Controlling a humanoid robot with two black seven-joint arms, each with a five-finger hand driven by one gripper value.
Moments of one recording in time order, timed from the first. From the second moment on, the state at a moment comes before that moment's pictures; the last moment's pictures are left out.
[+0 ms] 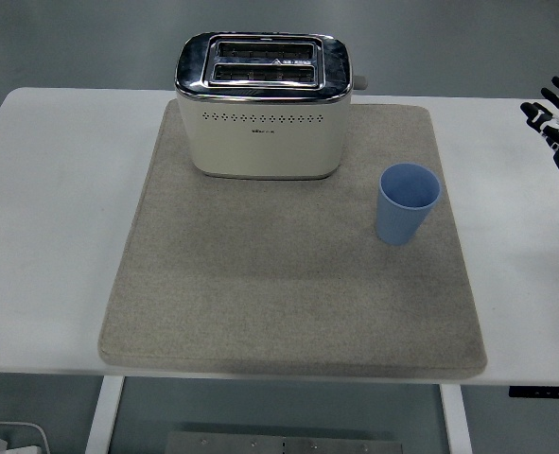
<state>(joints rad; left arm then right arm) -0.03 0.00 -0.03 -0.13 -0.06 -0.13 0.04 0.54 -0.58 0.92 1.13 -0.33 -0.11 0.21</state>
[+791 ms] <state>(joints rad) -0.03 0.00 -0.03 -0.13 -0.06 -0.13 0.04 0.48 -0.71 0.91 1.19 -0.33 0.02 0.25</state>
